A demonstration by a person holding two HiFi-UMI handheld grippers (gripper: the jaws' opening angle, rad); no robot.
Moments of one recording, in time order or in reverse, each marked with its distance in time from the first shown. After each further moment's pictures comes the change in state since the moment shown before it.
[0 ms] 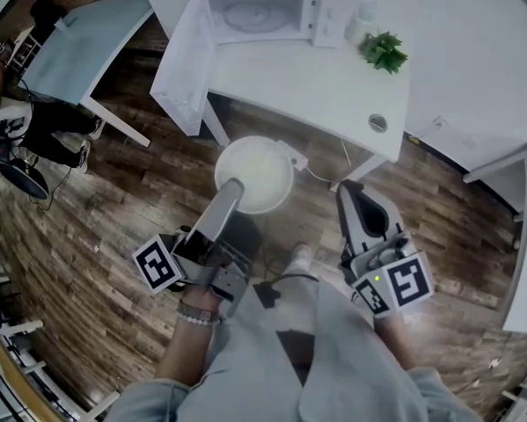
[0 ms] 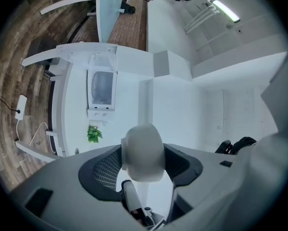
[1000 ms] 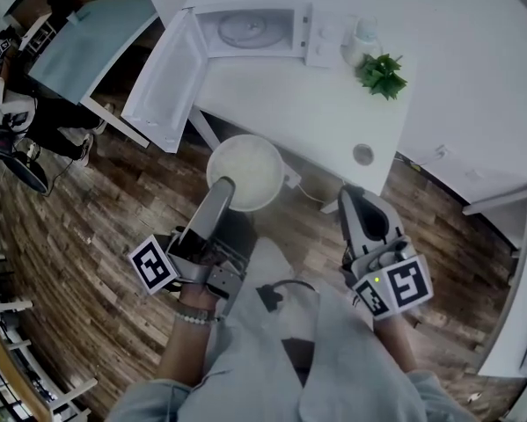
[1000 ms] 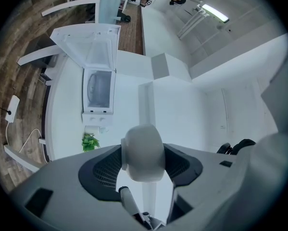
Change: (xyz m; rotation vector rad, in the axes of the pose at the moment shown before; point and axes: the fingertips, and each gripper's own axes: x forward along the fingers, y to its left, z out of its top) left arm 0.092 0.030 -0.014 0.054 -0.131 -0.001; right arm 0.016 -0.117 0.004 0.010 0.022 0.086
